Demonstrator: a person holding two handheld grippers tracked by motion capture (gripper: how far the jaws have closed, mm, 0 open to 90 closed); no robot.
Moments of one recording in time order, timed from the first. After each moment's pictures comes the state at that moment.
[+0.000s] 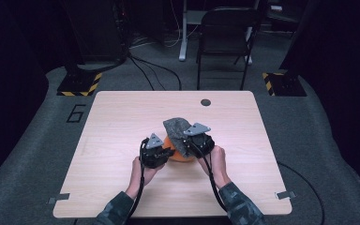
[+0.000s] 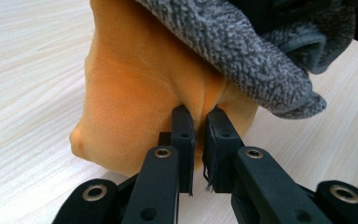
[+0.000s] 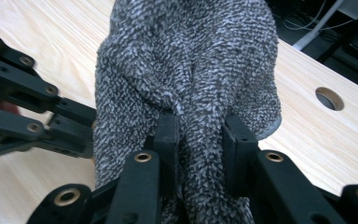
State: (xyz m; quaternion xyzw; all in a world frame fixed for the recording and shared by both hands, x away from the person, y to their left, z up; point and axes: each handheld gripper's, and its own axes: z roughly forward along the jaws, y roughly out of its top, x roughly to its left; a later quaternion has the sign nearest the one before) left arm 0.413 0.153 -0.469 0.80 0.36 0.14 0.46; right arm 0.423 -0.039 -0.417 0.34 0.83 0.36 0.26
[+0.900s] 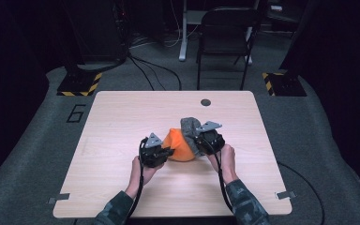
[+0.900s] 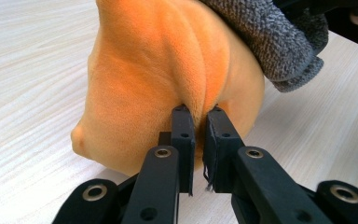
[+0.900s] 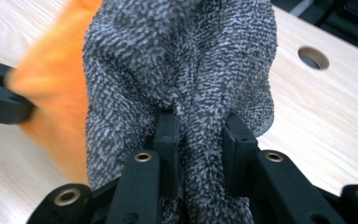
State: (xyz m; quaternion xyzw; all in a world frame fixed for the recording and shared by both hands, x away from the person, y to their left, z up) left arm 0.416 0.157 -0.471 0.80 0.37 0.14 0.46; right arm 0.447 -0.076 -0.435 0.39 0.82 0.34 0.24
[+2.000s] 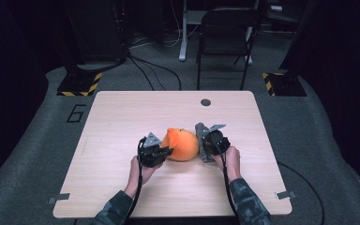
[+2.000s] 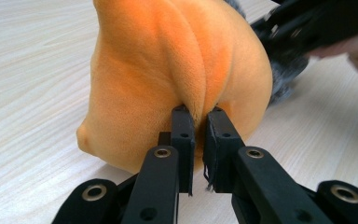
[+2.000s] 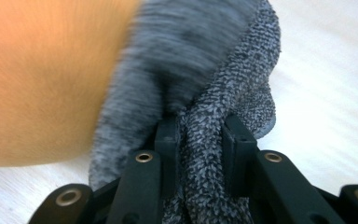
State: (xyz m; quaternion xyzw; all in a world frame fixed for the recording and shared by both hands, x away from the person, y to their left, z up) left arm 0.418 0.163 -0.472 0.79 0.37 0.14 0.46; right arm 0.471 -0.103 -0.473 0.45 0.83 0.28 0.20
